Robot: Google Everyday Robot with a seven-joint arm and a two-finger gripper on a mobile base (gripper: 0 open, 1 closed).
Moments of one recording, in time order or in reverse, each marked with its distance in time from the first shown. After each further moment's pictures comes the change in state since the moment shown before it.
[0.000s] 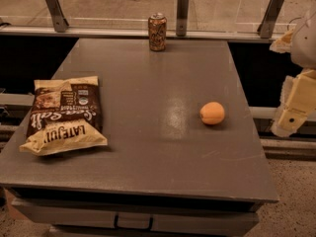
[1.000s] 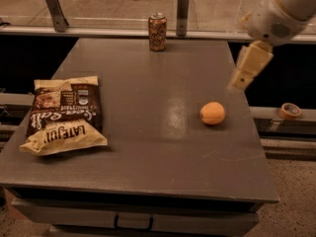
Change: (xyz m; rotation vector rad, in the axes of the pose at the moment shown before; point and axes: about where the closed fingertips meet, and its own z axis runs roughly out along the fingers) arm -0.056 -0.092 0.046 0.038 -0.164 -0.009
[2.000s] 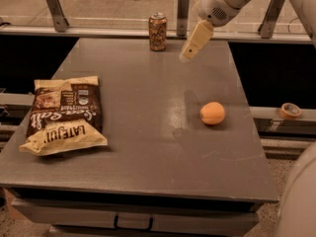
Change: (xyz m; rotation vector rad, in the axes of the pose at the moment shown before) arm -0.101 -0.100 0.080 0.009 -0.232 -0.012
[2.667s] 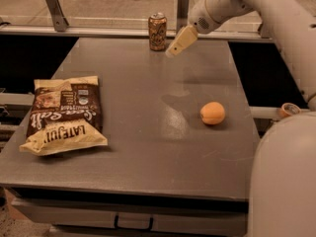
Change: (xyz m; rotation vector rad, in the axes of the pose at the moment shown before) arm 0.004 -0.059 0.067 0.091 -0.128 0.151
